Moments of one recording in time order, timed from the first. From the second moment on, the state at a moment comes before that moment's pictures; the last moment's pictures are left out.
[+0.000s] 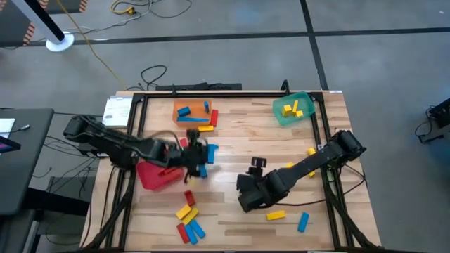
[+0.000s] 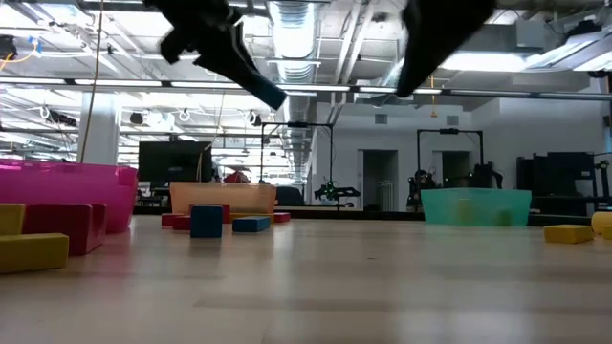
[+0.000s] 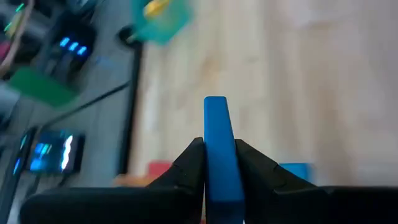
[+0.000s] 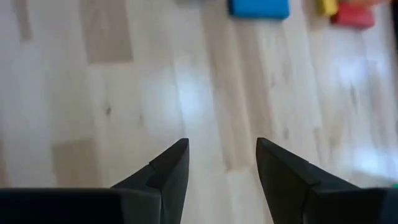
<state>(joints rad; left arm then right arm) -0.23 1.39 1.06 -0.43 -0.69 0.26 0.49 1.87 1.59 -1.09 0.52 0.55</state>
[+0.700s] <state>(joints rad) 0.48 1.31 1.06 -0.67 -0.30 0.26 0.75 1.87 1.58 -1.25 0.51 0.87</state>
